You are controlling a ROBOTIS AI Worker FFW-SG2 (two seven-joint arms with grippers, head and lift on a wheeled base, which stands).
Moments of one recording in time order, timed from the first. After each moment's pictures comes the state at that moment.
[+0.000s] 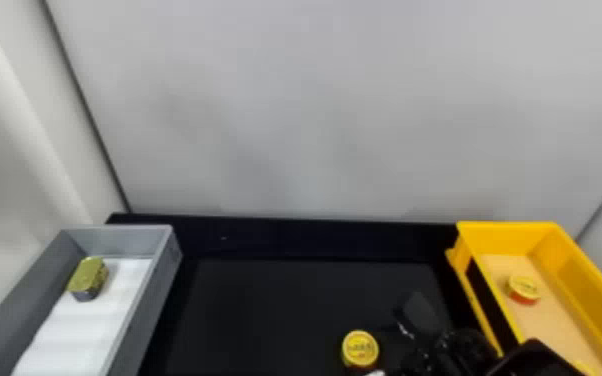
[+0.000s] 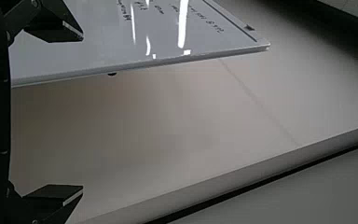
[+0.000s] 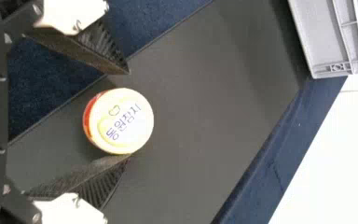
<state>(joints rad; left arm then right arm) -0.24 0.06 0.65 -2.27 -0.36 0.53 -0.19 -0.01 -0.32 0.33 -1.57 0.24 0.63 0.66</state>
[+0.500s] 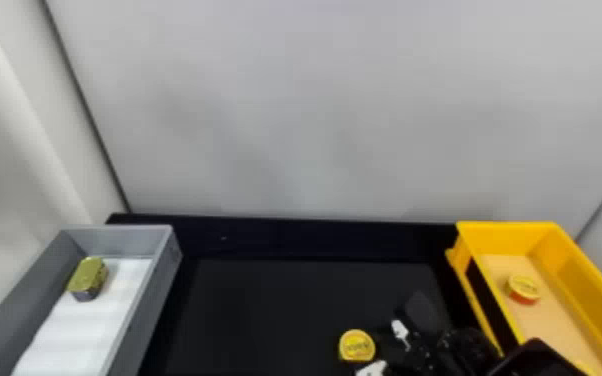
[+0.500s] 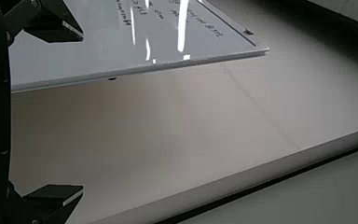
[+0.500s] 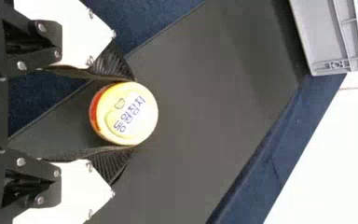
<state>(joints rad) -0.24 0.06 0.66 -2.27 -0.36 0.53 -0.19 -0.01 -0.32 0.32 -1.58 0.25 0.62 0.66</state>
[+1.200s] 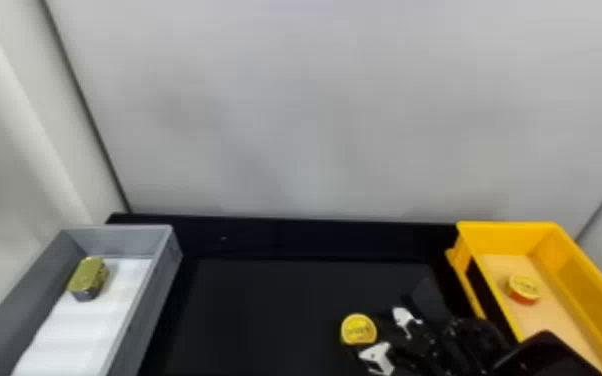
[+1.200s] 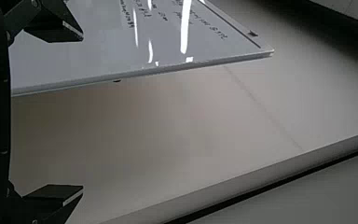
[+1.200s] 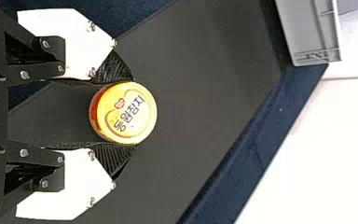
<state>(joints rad) -0.23 0.06 0.67 -2.27 -0.36 0.53 -0.19 0.00 -0.30 0.28 -1.63 0.27 0.62 0.67</state>
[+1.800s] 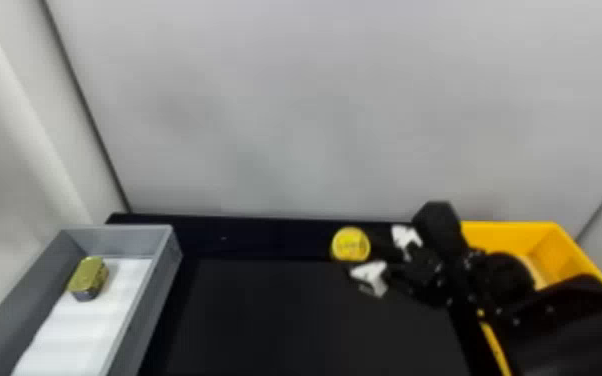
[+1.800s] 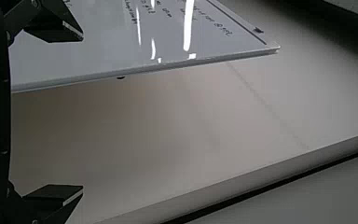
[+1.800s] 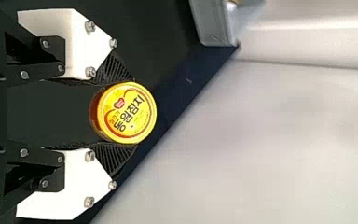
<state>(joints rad) -0.24 0.06 0.66 -2.26 -0.36 0.53 -0.18 -0.04 -0.29 0.23 -1.98 0.26 0.73 0.63</state>
